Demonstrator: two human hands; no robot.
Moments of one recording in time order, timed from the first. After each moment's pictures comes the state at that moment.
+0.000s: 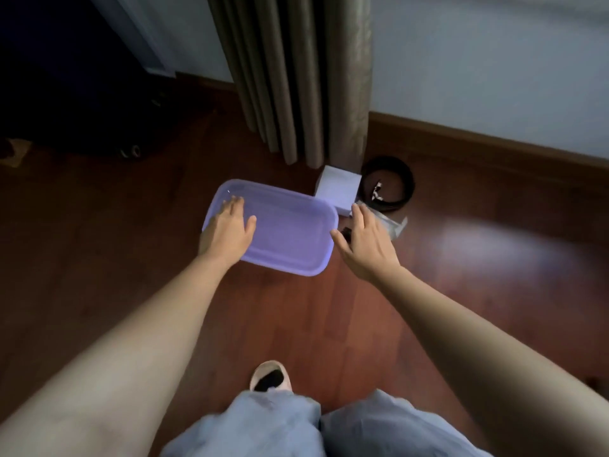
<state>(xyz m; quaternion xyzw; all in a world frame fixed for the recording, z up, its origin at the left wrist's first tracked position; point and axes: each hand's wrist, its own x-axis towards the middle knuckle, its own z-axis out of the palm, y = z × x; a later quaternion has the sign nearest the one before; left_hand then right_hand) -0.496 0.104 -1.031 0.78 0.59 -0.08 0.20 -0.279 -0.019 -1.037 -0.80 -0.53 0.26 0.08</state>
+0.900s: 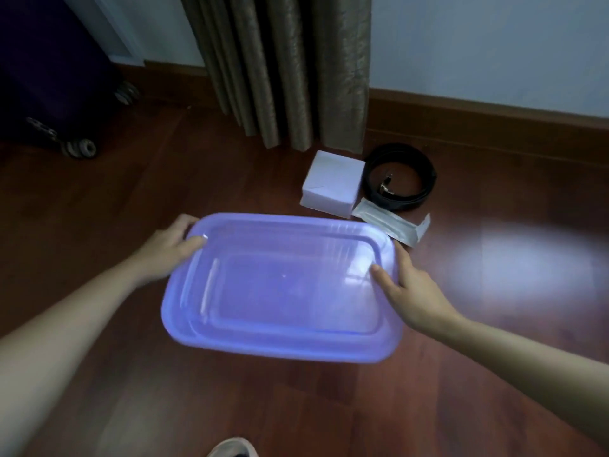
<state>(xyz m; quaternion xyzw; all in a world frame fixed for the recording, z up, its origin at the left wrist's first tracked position) -0.552 0.121 -1.153 0.75 0.56 -0.04 0.34 -0.241 -0.092 -1.176 -0.80 -0.43 0.37 0.20</state>
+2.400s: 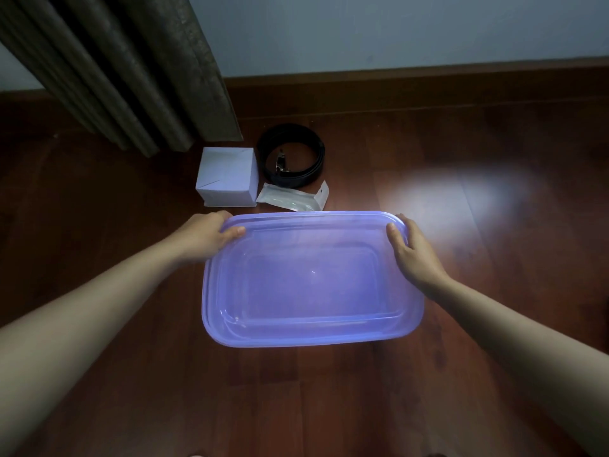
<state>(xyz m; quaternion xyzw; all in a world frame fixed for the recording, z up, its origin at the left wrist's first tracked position) -0.361 0.060 -1.172 0.86 0.40 -0.13 0.29 -0.148 -0.196 -1.211 -0.86 -0.23 0.26 0.37</state>
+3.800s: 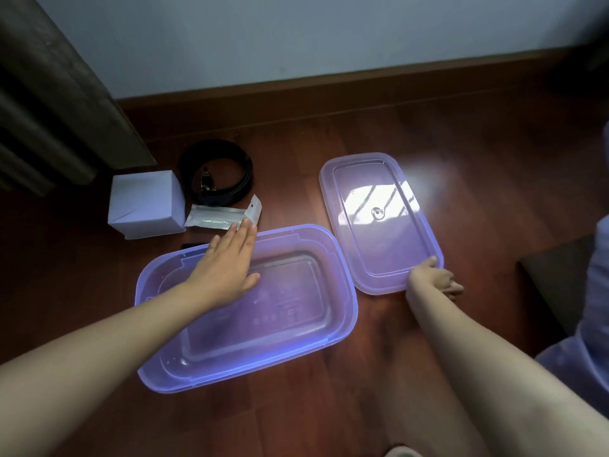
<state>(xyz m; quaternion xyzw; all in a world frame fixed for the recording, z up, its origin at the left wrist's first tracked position) -0.281 -0.021 -1.212 0.96 0.16 -0.20 0.09 -0.084 -0.279 -1.264 -0.84 0.42 0.05 0.35</state>
